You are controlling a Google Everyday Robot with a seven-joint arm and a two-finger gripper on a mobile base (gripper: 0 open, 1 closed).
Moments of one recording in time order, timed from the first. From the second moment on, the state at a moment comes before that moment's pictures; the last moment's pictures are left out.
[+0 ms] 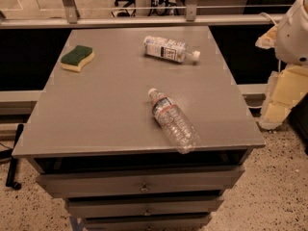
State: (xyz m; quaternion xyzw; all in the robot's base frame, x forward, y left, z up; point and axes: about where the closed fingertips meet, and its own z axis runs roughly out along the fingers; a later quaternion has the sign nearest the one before) arm 0.438 -0.217 0.976 -0.60 0.78 -0.03 0.16
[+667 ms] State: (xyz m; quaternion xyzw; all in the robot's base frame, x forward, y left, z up) arm 0.440 -0.216 0.979 -0.61 0.78 -0.03 0.17
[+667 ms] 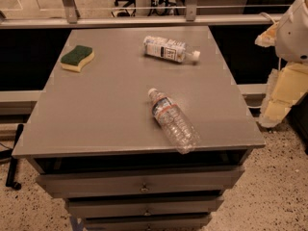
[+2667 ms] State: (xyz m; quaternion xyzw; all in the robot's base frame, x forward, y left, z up) arm 0.464 -0.013 0.837 -0.42 0.89 0.08 0.15
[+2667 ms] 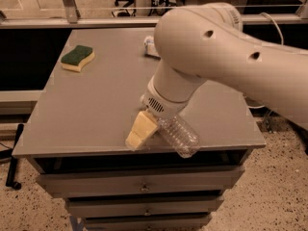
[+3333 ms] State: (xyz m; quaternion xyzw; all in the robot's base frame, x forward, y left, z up) arm 0.473 -0.026 0.824 -0.38 0.91 0.06 0.15
